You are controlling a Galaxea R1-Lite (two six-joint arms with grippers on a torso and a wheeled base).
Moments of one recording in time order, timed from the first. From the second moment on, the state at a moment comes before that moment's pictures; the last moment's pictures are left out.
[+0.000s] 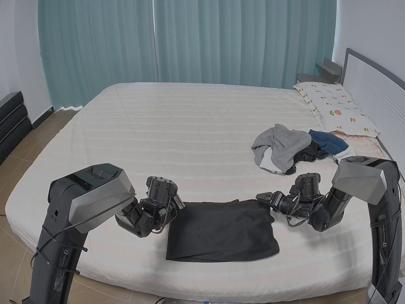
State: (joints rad) left arm -0.43 2.57 -1.22 -0.71 0.20 -0.80; right arm 0.23 2.50 -0.96 -0.99 0.26 0.76
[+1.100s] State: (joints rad) left arm -0.43 2.57 -1.22 -0.71 0.20 -0.80; right arm 0.22 2.50 -0.98 -0.98 0.25 0.78
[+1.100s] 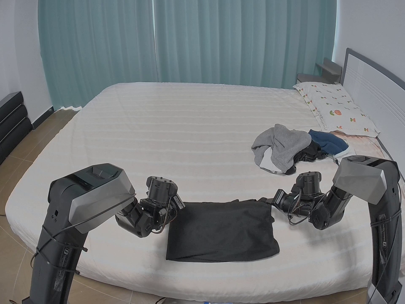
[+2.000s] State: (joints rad) left arm -0.43 2.57 -1.22 -0.71 0.20 -0.80; right arm 0.20 2.49 -0.95 -0.98 0.24 0.74
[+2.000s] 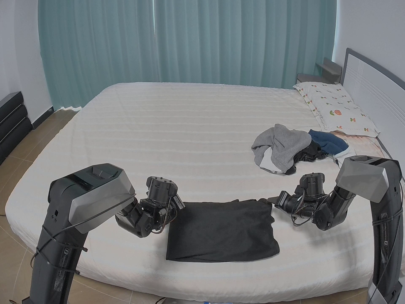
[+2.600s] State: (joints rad) left arm -0.43 2.57 -1.22 -0.71 0.20 -0.80; right arm 0.21 2.29 -0.51 -1.01 0.32 0.51
